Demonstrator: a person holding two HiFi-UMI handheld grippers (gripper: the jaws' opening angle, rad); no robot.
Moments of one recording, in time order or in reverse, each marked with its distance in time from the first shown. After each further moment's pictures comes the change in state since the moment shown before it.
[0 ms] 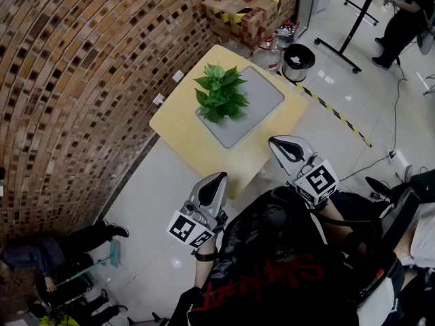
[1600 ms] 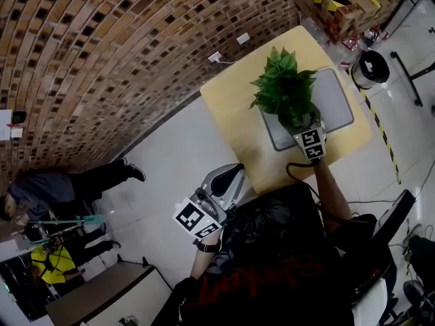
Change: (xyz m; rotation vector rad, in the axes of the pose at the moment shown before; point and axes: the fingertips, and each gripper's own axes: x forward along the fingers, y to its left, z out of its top) left arm 0.013 0.157 0.018 -0.060 0.079 0.197; right arm 0.283 -0.119 -0.219 -0.082 0.305 0.009
